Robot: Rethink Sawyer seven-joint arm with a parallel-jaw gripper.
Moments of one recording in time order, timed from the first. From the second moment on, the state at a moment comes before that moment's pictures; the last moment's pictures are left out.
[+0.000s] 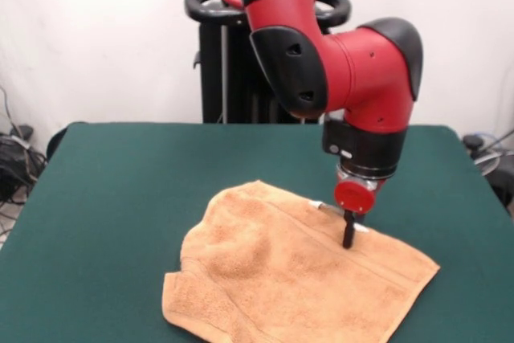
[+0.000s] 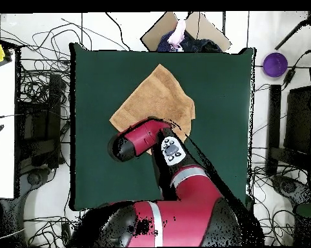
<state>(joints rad) -0.24 -0.45 0.32 1.63 -0.74 0.43 1.18</state>
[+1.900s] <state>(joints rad) -0.16 -0.45 0.20 1.66 -0.74 0.22 1.18</state>
